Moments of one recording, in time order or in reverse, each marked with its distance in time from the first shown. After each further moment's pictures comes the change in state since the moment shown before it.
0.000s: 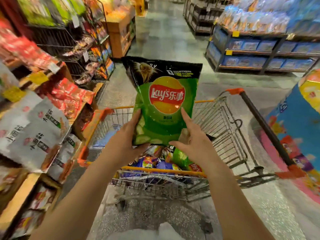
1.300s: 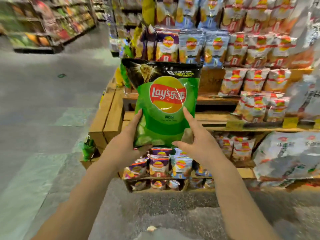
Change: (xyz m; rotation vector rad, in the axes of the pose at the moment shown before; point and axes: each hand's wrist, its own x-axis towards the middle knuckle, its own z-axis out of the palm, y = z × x) left_hand -0.681 -0.088 -0.330 0.317 0.948 -1.179; right_hand -0.300 -0.487 0.476 0.119 -1.174 -0.994
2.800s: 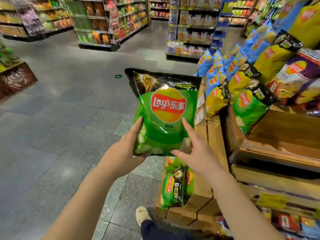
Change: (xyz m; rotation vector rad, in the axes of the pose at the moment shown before) left_hand 0.166 -0.510 -0.376 0.169 0.073 -0.239; right_hand 0.434 -0.307 0.432 -0.023 -0.218 -0.161
